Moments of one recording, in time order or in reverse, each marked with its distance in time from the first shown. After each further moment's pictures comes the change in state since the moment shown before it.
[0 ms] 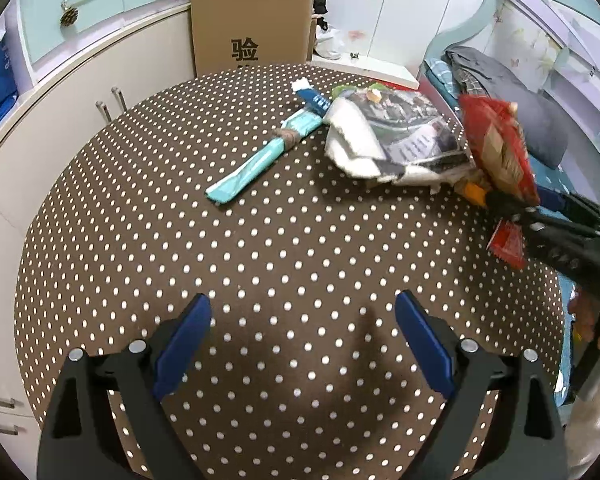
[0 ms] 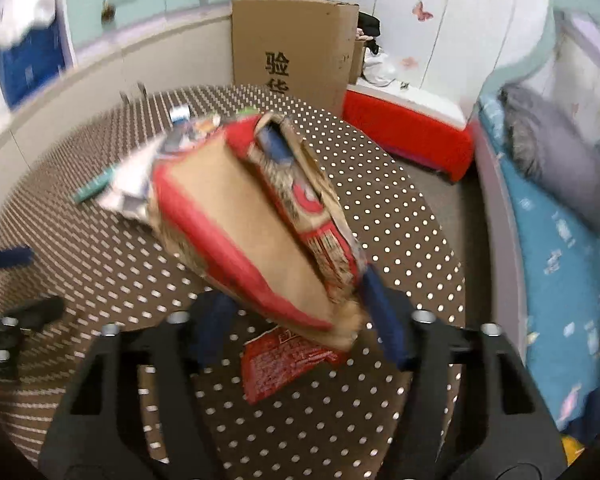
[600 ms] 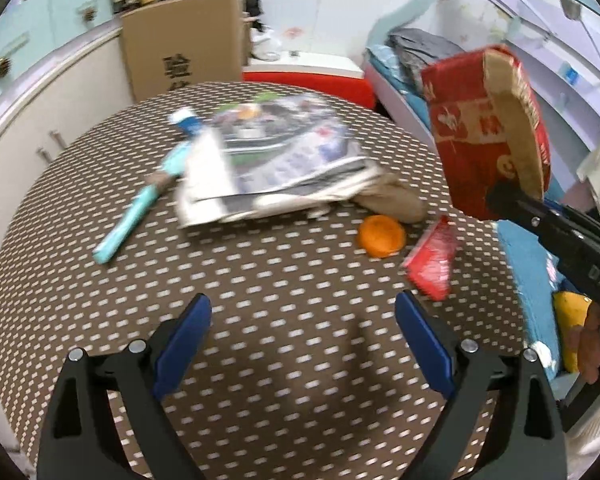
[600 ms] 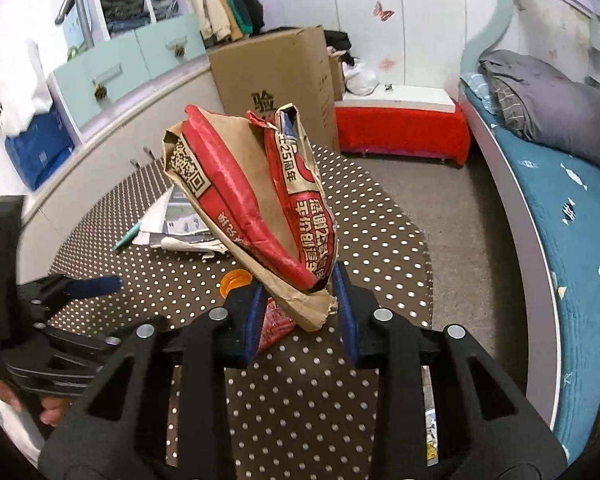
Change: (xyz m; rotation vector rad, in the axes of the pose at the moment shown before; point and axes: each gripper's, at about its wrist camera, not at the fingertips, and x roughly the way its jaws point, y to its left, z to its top) left arm 0.018 -0.081 0.028 0.157 0.014 -0.133; right arm -0.065 -0.044 -0.034 0.204 -0.114 0.083
